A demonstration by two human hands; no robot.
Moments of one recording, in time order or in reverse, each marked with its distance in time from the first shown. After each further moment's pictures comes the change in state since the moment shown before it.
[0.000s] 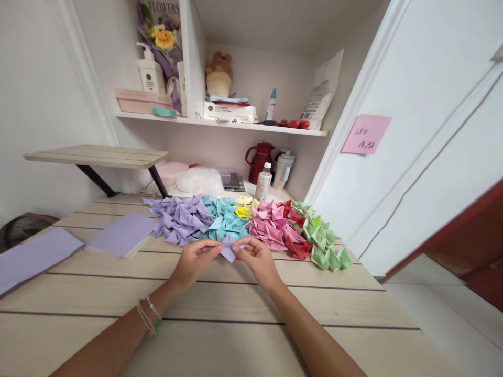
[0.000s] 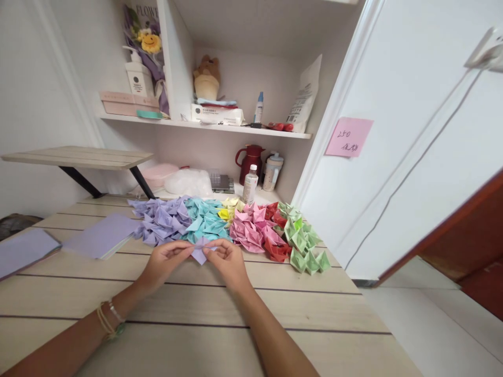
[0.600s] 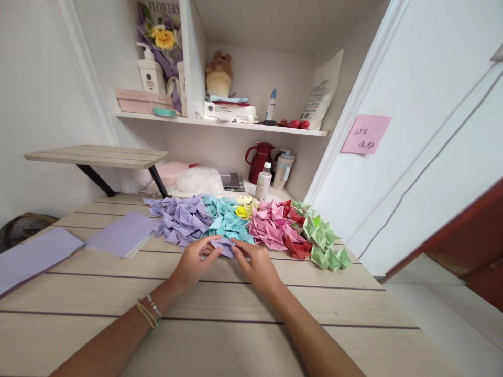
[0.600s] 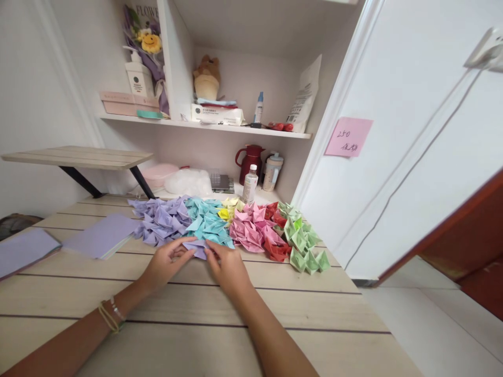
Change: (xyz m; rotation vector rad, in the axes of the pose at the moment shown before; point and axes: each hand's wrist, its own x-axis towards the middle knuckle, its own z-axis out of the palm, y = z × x) left_hand 0.001 -0.006 -0.003 0.274 -0.060 0.130; right_hand -0.007 -0.005 -0.004 -0.882 -0.016 -0.320
